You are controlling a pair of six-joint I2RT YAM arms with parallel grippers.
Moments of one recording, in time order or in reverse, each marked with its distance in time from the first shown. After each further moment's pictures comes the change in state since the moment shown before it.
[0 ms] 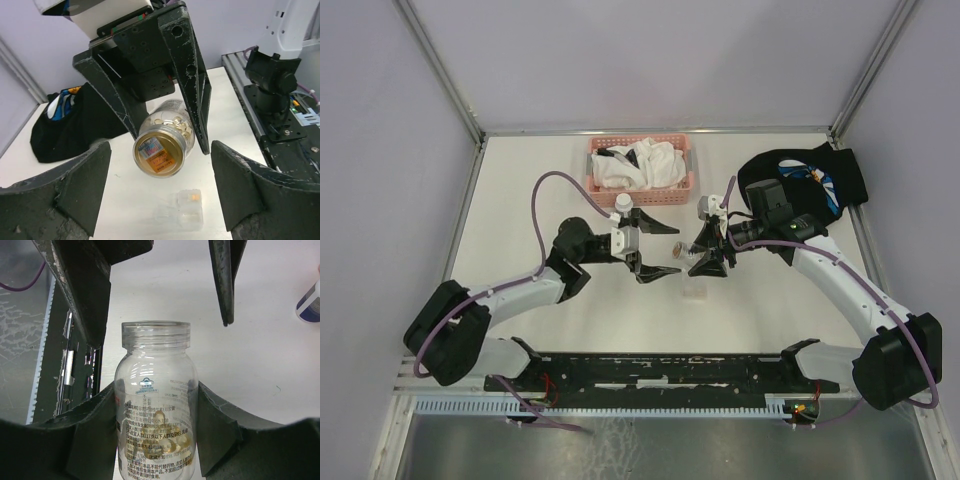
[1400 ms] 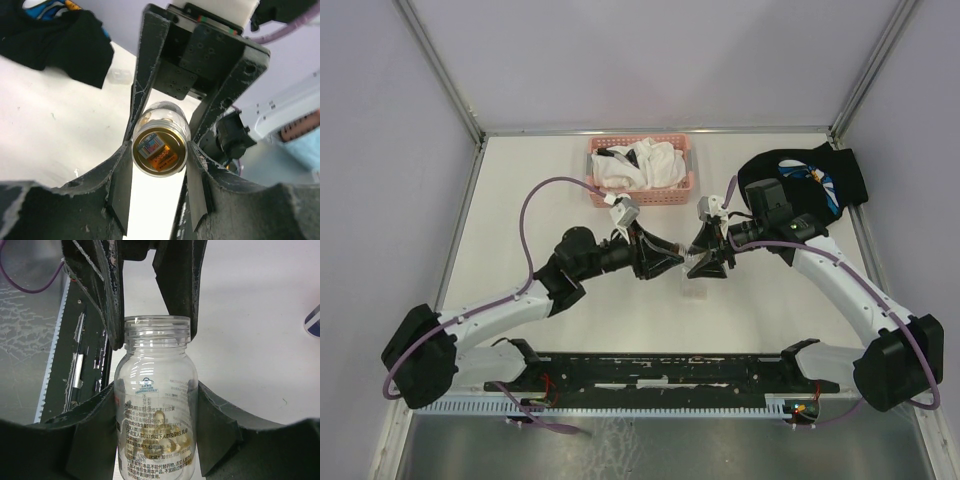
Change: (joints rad) left arm -0.107 -0.144 0.024 -0.309 -0.366 -0.581; right arm 0.007 -0.004 0.010 -0.007 -0.041 -0.004
